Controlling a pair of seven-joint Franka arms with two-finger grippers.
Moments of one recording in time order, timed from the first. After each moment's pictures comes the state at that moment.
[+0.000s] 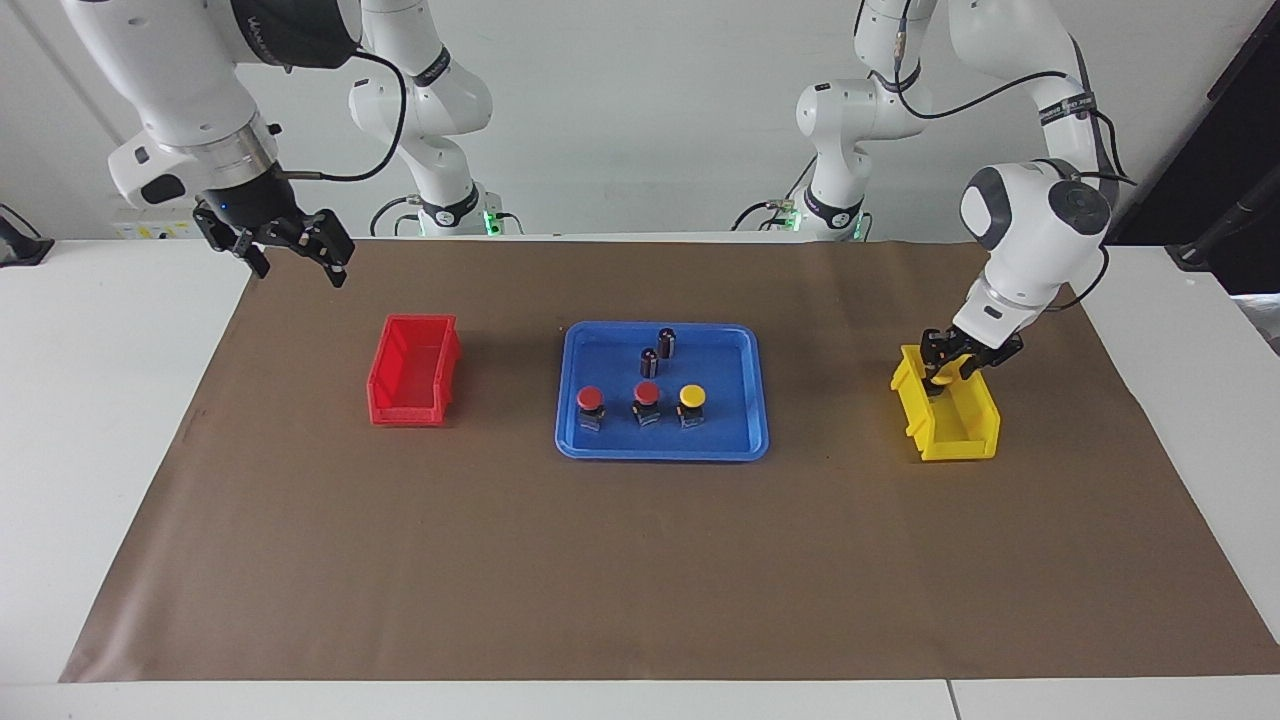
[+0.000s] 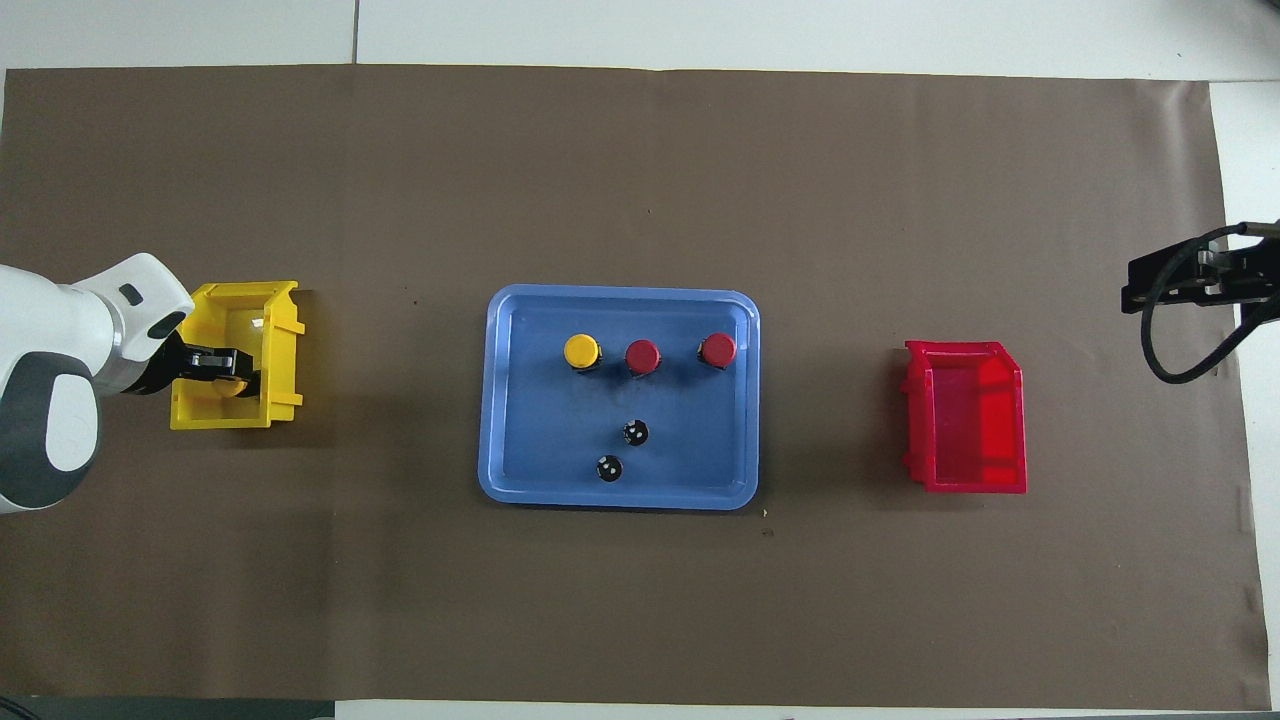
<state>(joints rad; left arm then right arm) -0.06 -0.02 0.04 -2.23 -0.01 2.21 0.12 0.03 -0.01 -0.09 -1.62 -0.03 1.55 0.08</state>
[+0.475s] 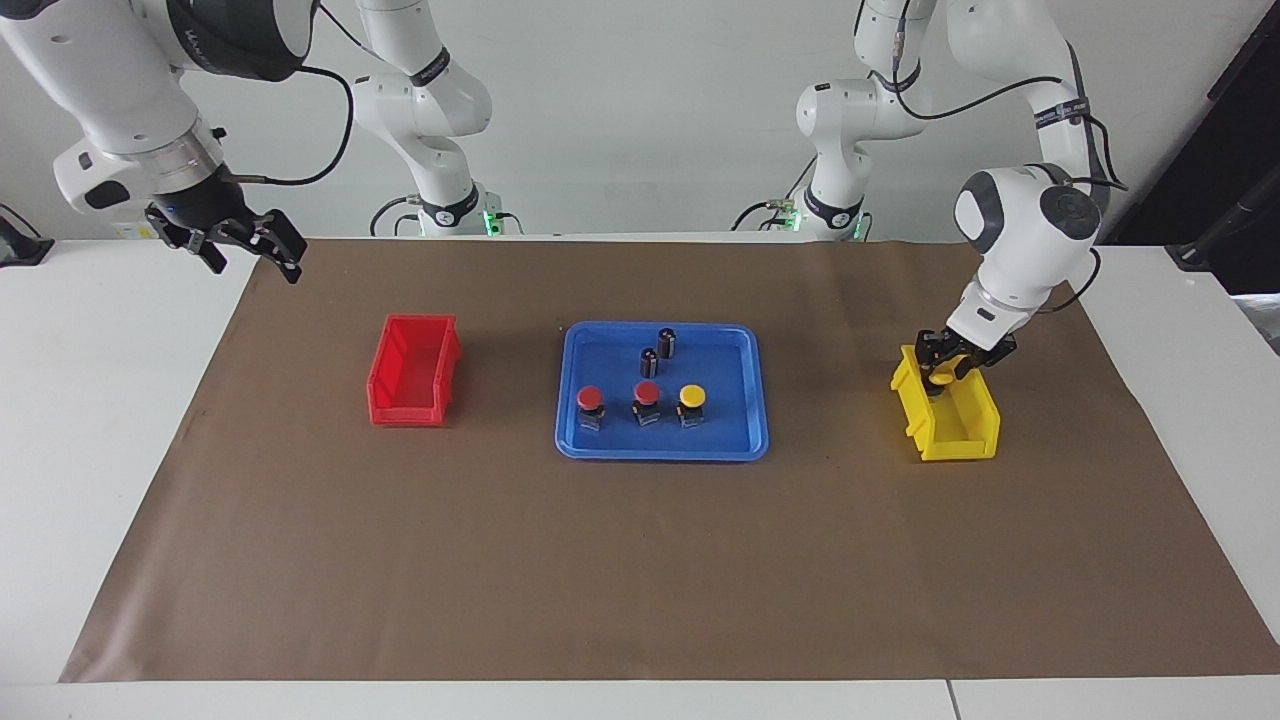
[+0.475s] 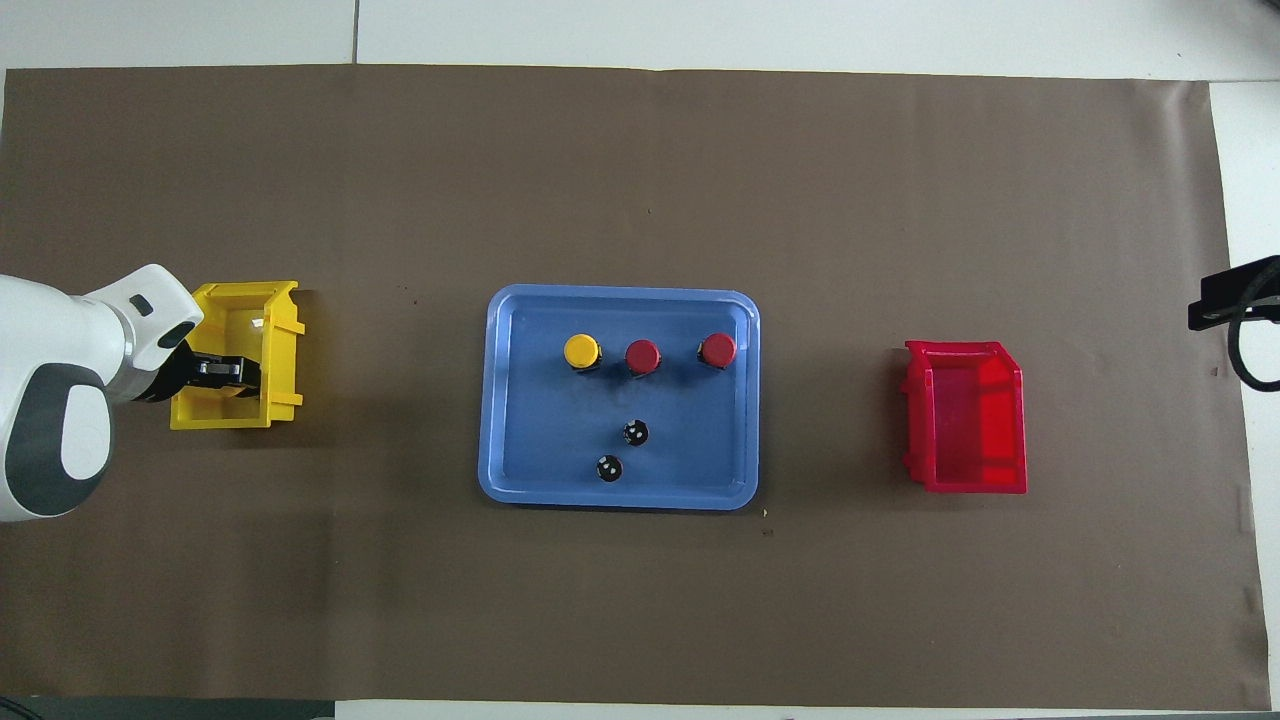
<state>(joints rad) -0.06 -0.02 0.04 -2.27 -0.01 2.25 0.12 -0.04 -0.03 -0.09 -1.62 -0.04 1.53 0.03</state>
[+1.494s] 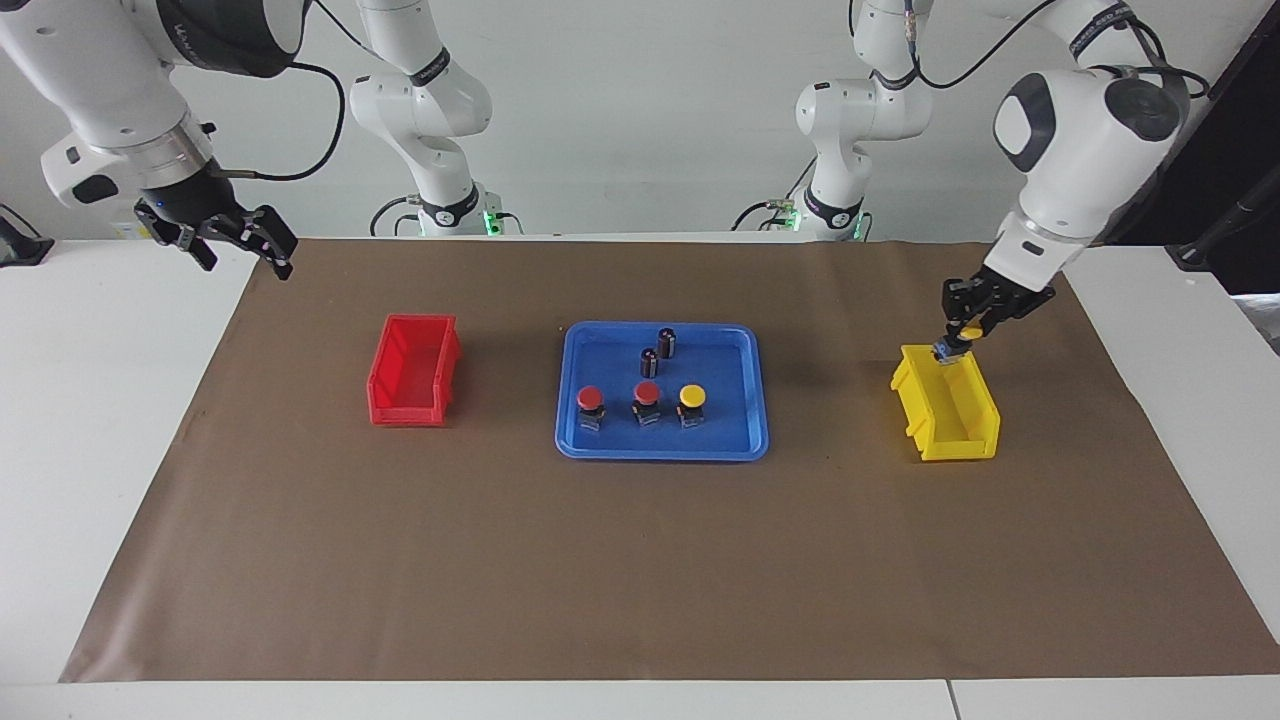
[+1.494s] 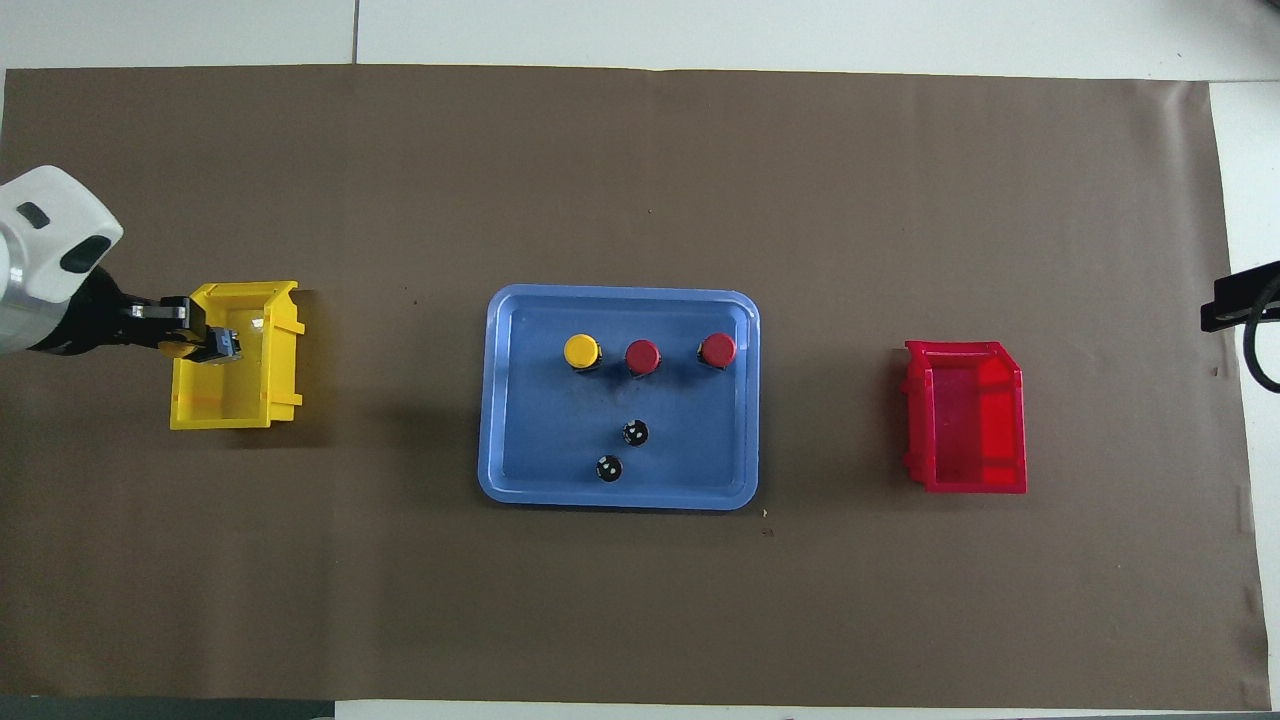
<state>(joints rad) -0.20 -0.07 0.01 -1.93 -0.01 1.85 -0.15 -0.05 -0.03 -0.10 -1.62 -0.04 1.54 0.01</state>
